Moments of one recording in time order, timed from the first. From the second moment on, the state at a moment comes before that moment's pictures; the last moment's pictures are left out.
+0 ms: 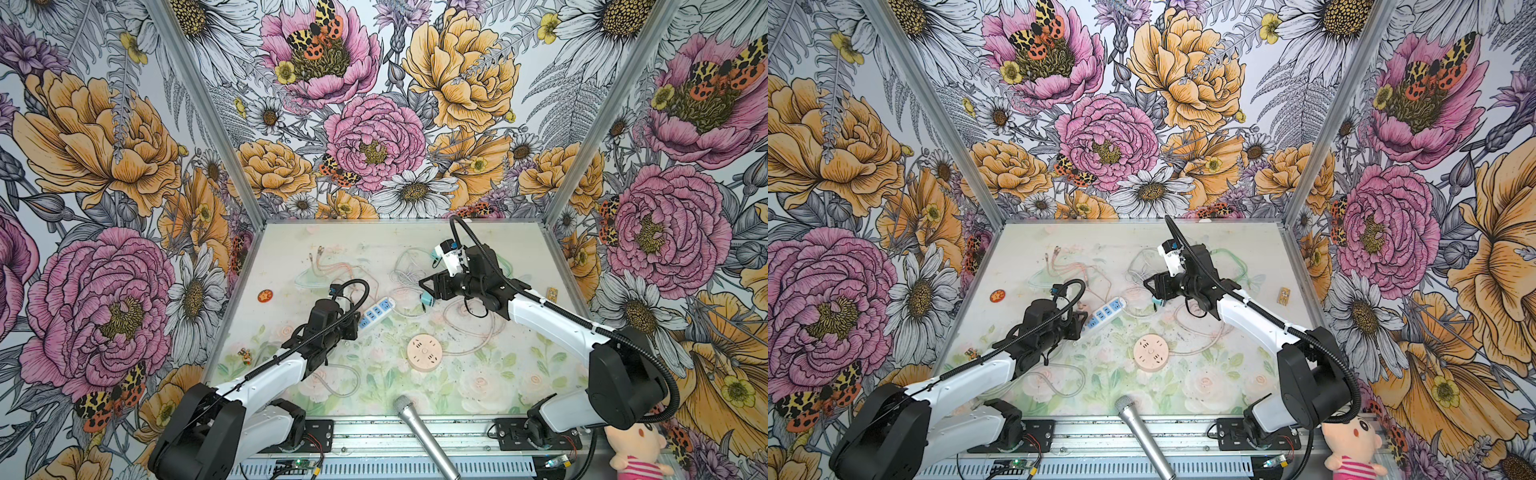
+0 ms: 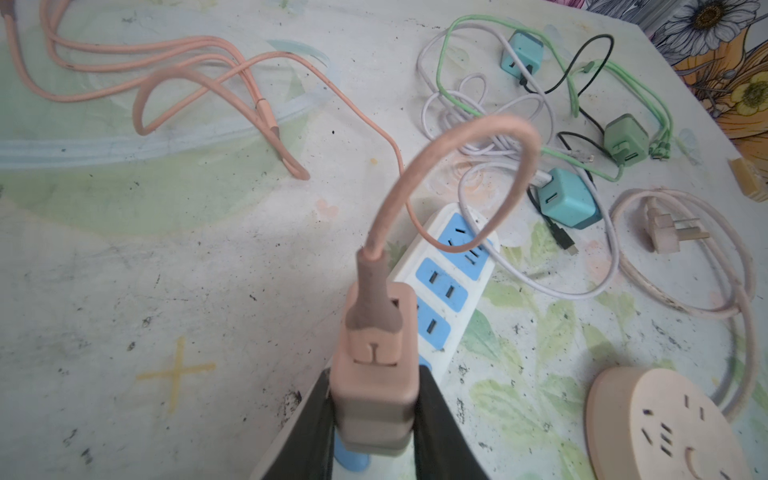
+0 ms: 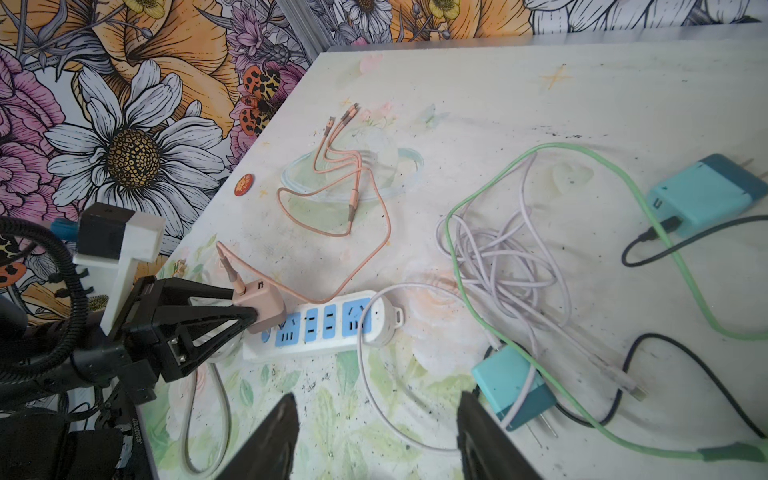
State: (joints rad) left arm -0.43 1.13 0.38 0.13 0.01 -0.35; right arm 0.47 1.46 0.98 -0.14 -0.44 0.25
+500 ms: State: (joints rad) left arm -0.63 1.08 0.38 0.04 -0.20 -0.53; right arm 0.50 1.40 0.89 -0.12 -0.44 0.27
